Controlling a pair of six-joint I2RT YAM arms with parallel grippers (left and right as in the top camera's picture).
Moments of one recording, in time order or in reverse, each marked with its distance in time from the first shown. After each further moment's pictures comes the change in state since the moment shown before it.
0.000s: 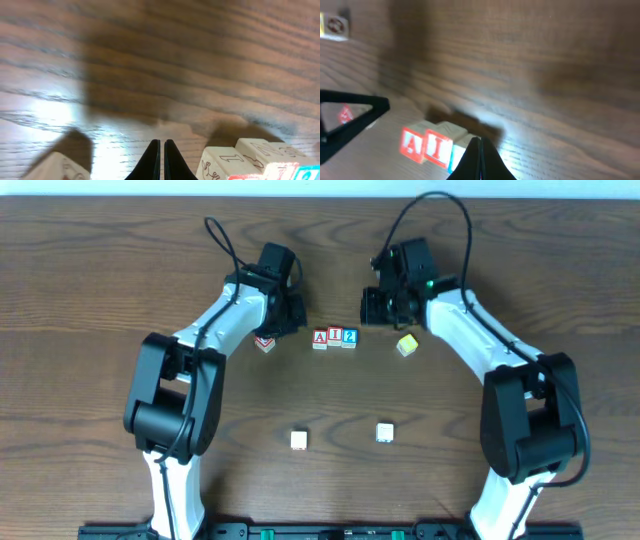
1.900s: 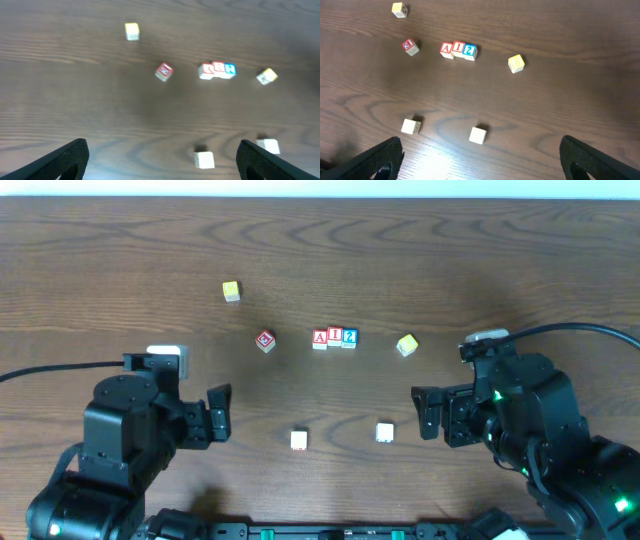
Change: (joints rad) left arm 0.071 -1.351 -0.381 -0.440 -0.193 0.277; right arm 0.240 -1.052 -0.121 -0.683 0.415 0.050
